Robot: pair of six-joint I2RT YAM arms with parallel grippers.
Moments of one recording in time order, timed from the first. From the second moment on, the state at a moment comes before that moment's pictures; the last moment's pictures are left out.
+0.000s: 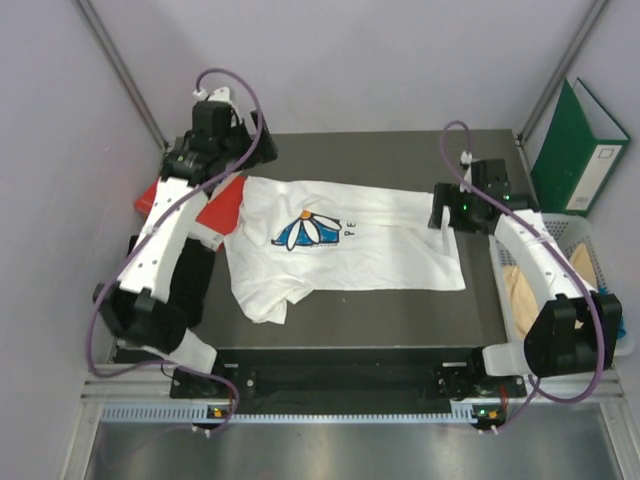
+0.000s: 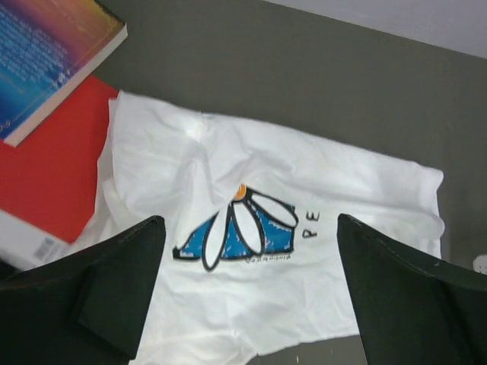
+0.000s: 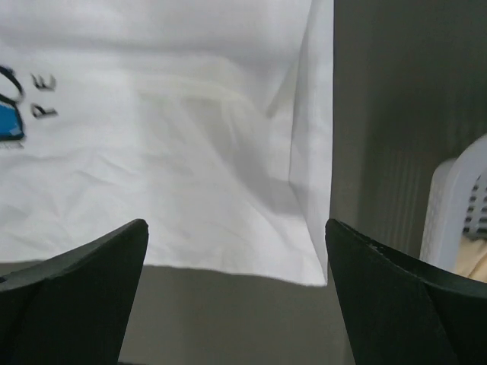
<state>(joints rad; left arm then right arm) -0.25 1.61 1.76 -0.70 -0.05 -0.43 0.11 1.37 1.19 -0.70 -0.06 0.19</state>
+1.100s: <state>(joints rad) -0.66 1.53 0.98 -0.90 0.02 -0.44 0.12 1.62 0.95 -0.72 0.10 0.35</state>
